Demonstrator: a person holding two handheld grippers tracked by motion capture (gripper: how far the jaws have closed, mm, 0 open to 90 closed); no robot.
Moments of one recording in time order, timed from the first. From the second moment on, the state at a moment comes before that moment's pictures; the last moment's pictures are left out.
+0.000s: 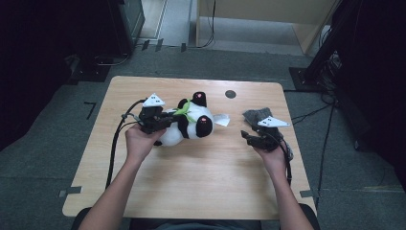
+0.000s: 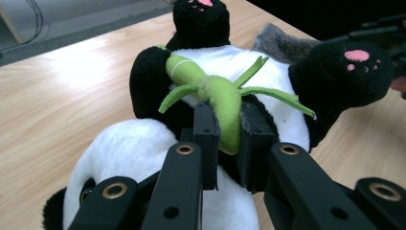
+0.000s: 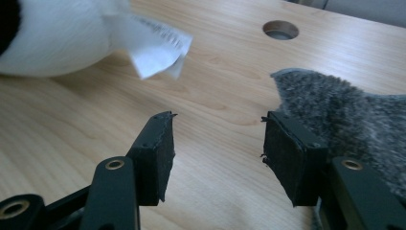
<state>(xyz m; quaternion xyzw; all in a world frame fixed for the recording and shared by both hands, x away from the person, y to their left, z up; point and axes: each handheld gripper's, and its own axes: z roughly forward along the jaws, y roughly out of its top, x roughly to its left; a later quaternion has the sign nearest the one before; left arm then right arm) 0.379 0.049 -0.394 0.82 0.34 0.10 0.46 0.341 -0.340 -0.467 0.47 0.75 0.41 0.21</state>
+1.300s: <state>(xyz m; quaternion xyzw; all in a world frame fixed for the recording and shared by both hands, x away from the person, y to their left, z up) 0.349 0.002 -0.425 0.81 0.34 0.09 0.47 0.395 -0.391 -0.493 0.56 0.73 0.32 0.24</state>
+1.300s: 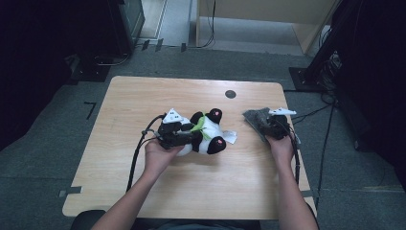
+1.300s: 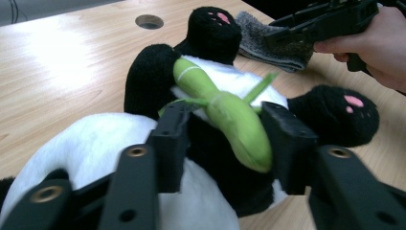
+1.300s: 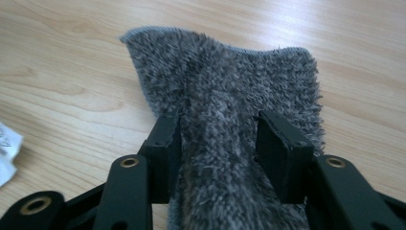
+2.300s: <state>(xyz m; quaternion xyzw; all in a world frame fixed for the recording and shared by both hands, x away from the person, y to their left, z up) 0.334 0.035 -0.427 0.80 0.34 0.12 0.49 0.390 -0.385 -0.466 0.55 0.73 0.37 0.17</state>
